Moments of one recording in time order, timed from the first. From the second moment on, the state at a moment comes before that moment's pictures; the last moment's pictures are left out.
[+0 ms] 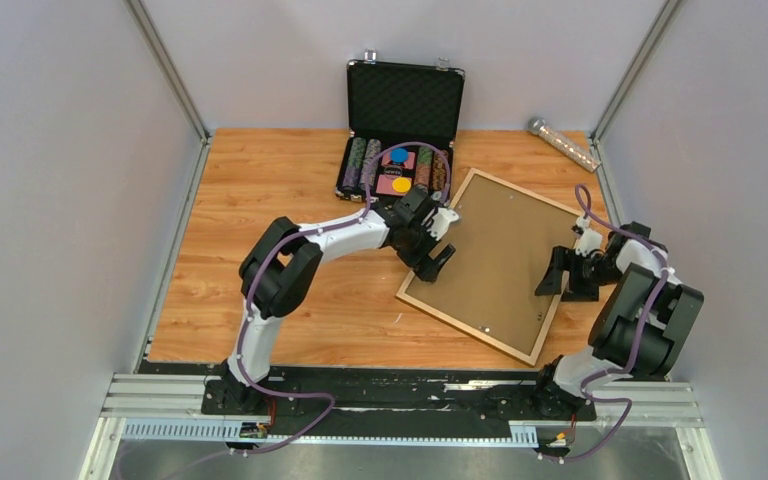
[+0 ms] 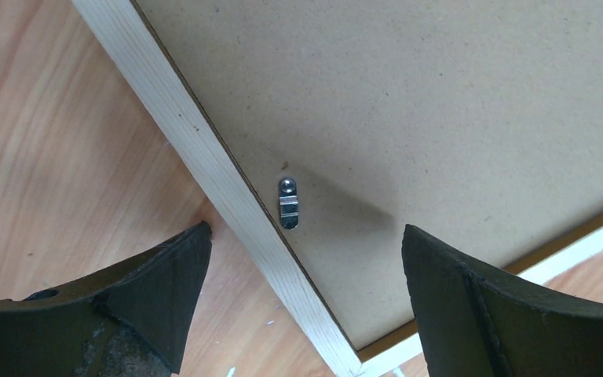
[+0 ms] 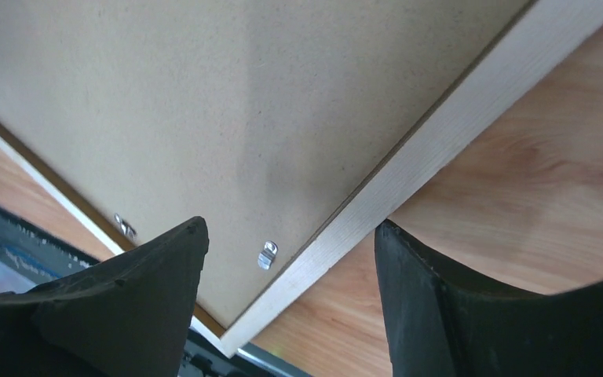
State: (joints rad) left arm -0.81 2.10 1.54 -0.49 0.27 0.04; right arm -0.52 1.54 0.88 -0.81 -0.57 -0.44
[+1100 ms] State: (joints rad) left arm -0.81 1.70 1.25 -0.51 -0.01 0.38; right arm -0.40 1.22 0.88 -0.88 -0.58 -0.58
